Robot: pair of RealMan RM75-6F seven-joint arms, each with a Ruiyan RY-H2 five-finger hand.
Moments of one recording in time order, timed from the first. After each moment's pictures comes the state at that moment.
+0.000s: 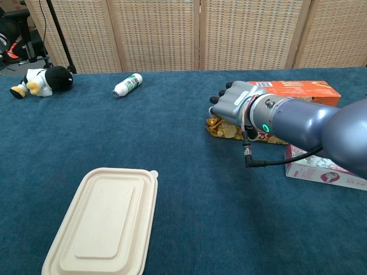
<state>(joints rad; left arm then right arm) -0.21 -1.11 0.04 -1.74 1.43 1.18 -0.20 1.16 -1.74 0.08 -1.34 -0.48 1.04 -1.31</state>
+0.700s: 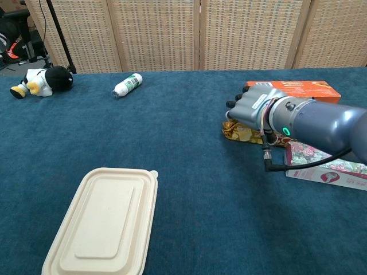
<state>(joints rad) -0.21 -1.10 0.04 -1.75 1.43 1.17 -0.21 1.13 -1.68 0.04 -1.43 -0.44 1.09 -1.34</state>
